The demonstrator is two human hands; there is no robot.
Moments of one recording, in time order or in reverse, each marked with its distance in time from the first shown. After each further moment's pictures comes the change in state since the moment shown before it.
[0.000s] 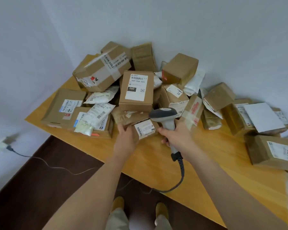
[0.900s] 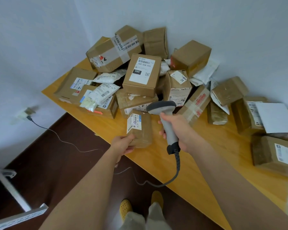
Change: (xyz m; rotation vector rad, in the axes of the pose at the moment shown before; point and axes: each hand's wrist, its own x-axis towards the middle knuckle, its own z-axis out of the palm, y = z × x) left_hand -0.062 -0.010 0.042 -1.039 -0.098 -0.717; right_hand -0.017 0.014 -0.028 0.268 -0.259 0.192
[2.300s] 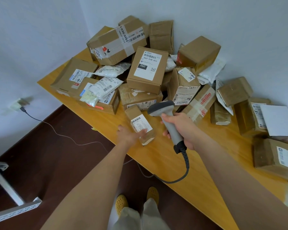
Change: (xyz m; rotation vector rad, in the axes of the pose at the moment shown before) left_hand 0.012 0.016 0.021 0.339 0.195 0.069; right_hand 0.016 0.000 0.004 -0.257 -0.033 -0.008
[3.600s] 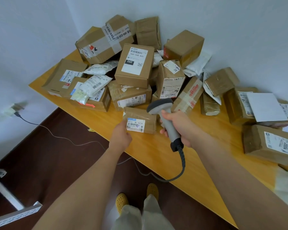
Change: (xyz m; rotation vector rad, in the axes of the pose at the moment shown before) left_hand -0.020 -0.026 0.002 0.327 0.016 0.603; right_hand -0.033 0.016 -0.019 0.115 0.062 0.070
